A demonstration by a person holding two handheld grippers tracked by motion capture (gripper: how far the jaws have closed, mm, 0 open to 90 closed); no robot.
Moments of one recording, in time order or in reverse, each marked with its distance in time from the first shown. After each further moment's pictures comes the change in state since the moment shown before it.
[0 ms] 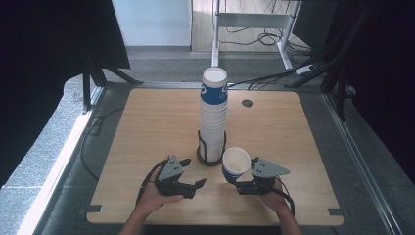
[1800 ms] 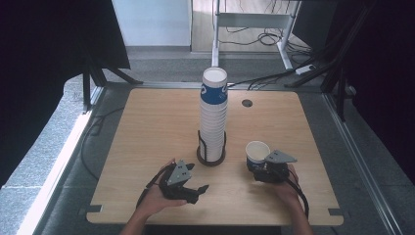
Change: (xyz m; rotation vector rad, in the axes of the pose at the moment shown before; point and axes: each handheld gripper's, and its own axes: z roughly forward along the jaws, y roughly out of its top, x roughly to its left) left arm -0.010 -0.004 0.011 0.091 -0.009 0.082; right arm -0.068 -0.055 -0.008 0.272 -0.293 0.151
